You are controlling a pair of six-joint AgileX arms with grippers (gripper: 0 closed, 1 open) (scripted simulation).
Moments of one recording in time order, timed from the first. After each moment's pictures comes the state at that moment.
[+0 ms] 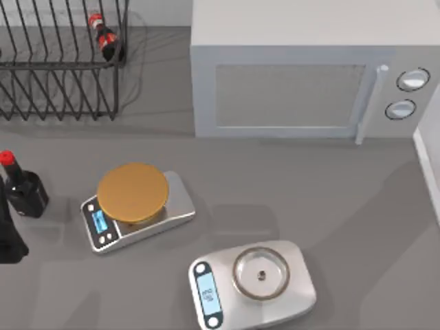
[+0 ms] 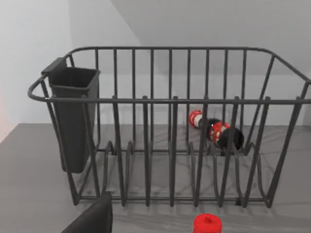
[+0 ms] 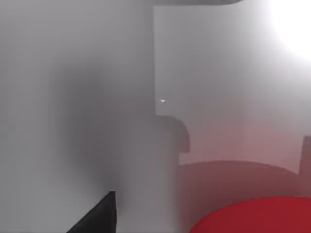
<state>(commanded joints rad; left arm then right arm) 0.00 0.00 0.00 0.00 0.00 0.00 -0.27 2.37 1.44 -0.62 0.00 -0.24</state>
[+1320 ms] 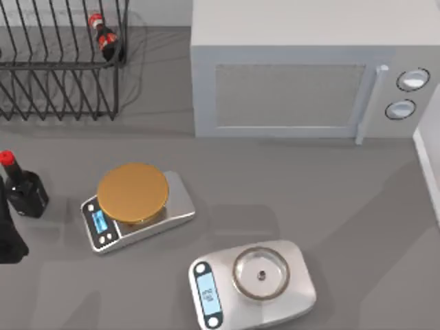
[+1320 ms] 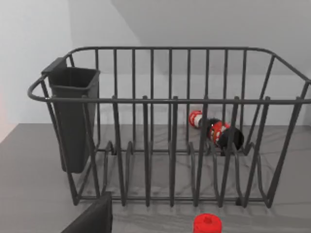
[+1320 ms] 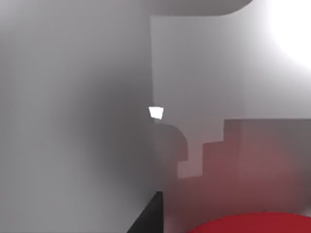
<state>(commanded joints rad) 0.00 0.00 0.00 0.00 0.00 0.00 -0.27 2.41 1.42 -0.58 0.01 -0.24</state>
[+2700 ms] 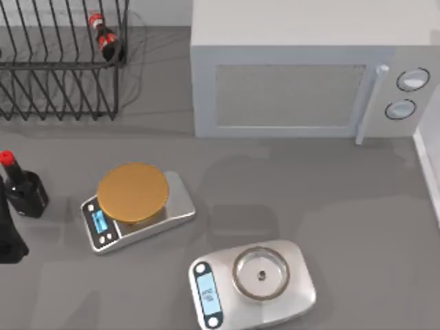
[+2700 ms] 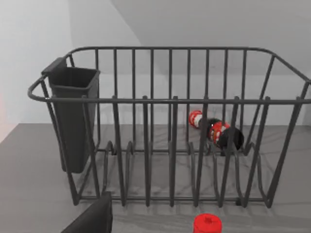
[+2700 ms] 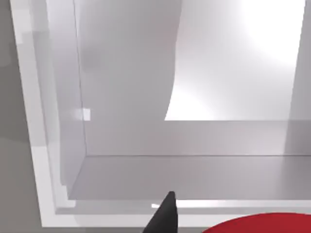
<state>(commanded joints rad) 0.00 0.00 0.00 0.00 0.00 0.00 -0.27 2.13 2.08 -1.48 -0.01 -0.24</state>
